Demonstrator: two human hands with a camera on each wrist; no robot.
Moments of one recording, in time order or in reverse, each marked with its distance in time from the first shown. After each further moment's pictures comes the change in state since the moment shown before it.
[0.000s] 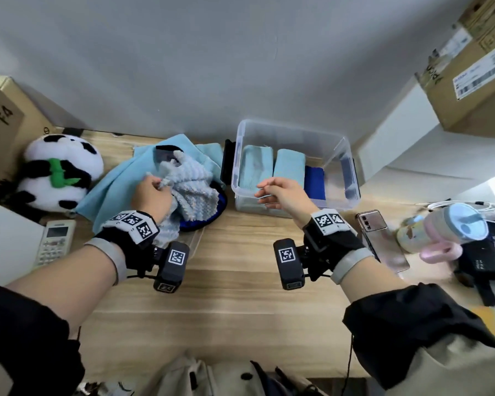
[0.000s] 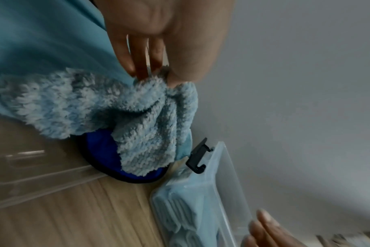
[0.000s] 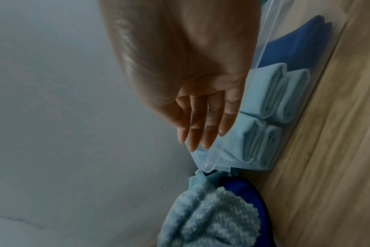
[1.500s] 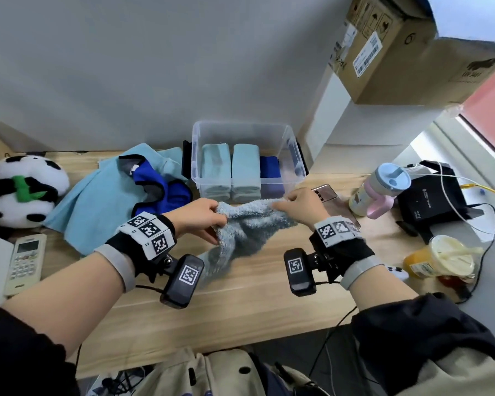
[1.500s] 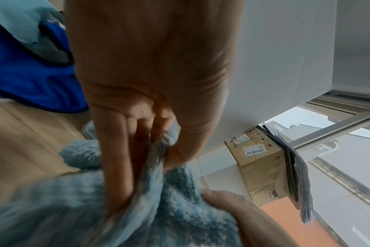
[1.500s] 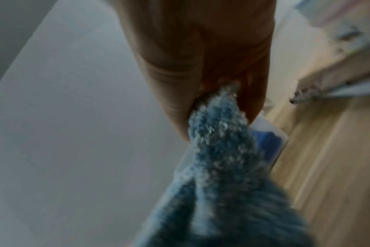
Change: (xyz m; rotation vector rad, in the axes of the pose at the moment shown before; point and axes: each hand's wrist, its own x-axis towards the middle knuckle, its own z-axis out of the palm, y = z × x) left_hand -0.145 0.072 0.027 0.021 -0.950 0.198; right_hand -0.112 0.051 -0.079 -0.567 0.329 -0.037
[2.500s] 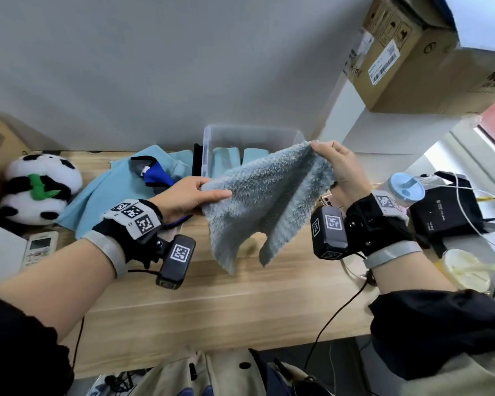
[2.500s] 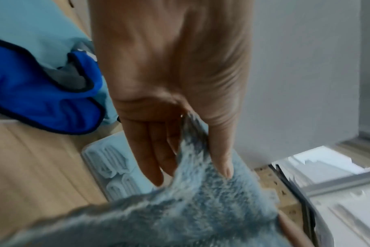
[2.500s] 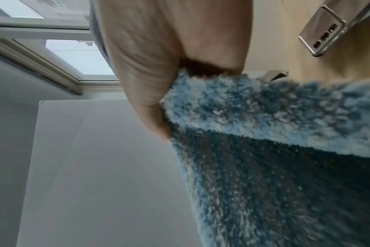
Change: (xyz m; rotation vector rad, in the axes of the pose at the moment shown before) left_hand 0.003 0.001 -0.043 -0.339 0.057 0.247; right_hand 0.021 -0.034 -0.062 0.938 0.091 -0.111
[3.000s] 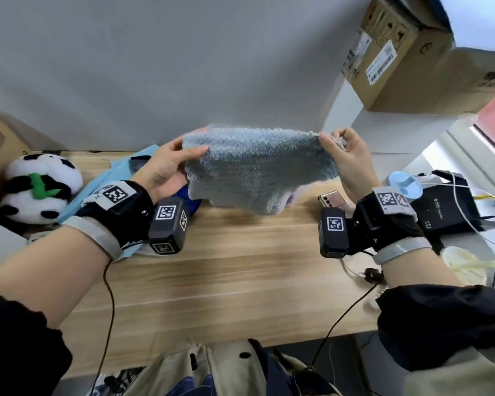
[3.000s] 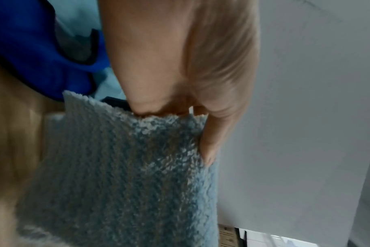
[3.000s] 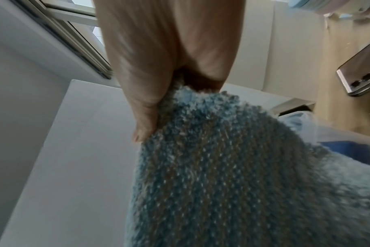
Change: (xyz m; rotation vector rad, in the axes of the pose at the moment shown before) left_hand -0.001 0.035 -0.022 -0.480 0.156 0.184; right_hand -0.001 -0.005 -0.012 -0.189 0.017 -0.289
